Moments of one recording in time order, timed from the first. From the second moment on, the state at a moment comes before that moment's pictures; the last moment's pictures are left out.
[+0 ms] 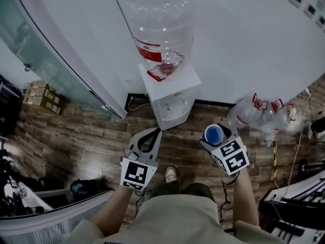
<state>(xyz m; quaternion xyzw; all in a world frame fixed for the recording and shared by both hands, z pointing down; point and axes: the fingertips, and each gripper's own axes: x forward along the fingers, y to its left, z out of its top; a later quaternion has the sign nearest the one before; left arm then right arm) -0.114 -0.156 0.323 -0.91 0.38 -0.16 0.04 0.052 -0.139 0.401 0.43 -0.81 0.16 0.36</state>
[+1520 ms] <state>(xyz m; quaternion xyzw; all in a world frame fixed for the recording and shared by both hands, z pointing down) -0.056 -0.311 0.630 -0.89 0.42 -0.18 -0.07 0.044 -0.335 0.773 0.40 -0.79 0.22 0.40</state>
